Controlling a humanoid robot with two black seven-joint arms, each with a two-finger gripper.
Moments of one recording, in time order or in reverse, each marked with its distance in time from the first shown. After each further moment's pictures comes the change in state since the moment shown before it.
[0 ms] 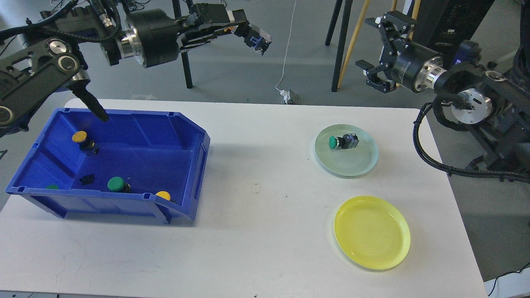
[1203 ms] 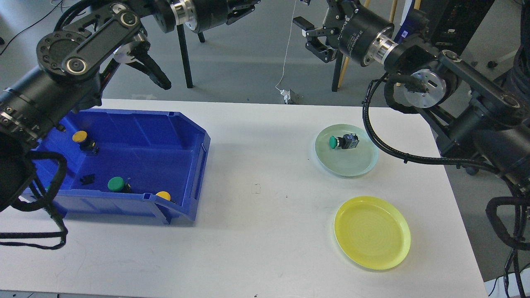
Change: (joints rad) left arm -0.155 -0.277 -0.005 0.372 -0.142 0.000 0.005; right arm 0.056 0.120 0.059 0.085 0.012 -0.028 0.067
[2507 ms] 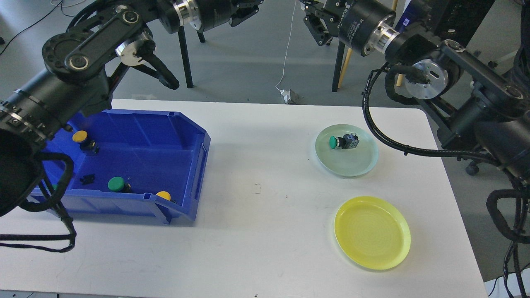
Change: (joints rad) left arm 0.003 -0.025 0.005 0.027 -0.127 0.009 0.012; right arm 0.033 0.001 -0.002 -0.014 0.000 0.013 0.013
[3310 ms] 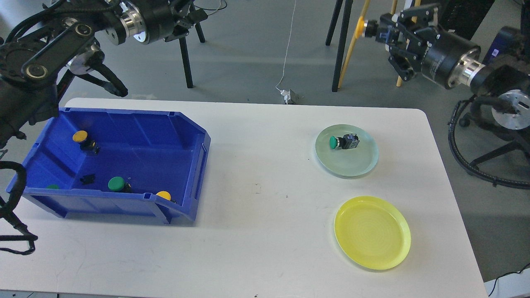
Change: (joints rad) left arm 0.029 0.180 0.070 0.046 0.052 0.001 -0.009; right arm -0.247 -0.468 -0.105 0.220 -0.010 0.011 -0.062
